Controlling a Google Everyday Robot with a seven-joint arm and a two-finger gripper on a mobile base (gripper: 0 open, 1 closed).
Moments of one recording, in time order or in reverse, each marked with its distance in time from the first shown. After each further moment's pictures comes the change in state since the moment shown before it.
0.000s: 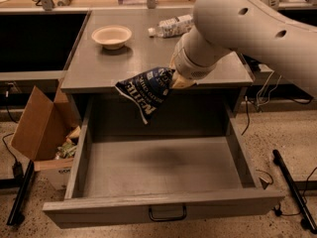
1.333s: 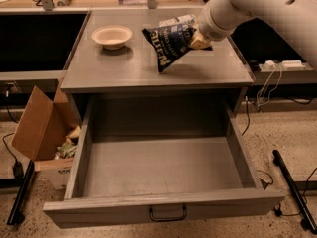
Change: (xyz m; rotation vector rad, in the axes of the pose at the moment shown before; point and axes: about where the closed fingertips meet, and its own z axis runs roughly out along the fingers) arm 0.085 -0.131 0.000 0.201 -0.017 0.260
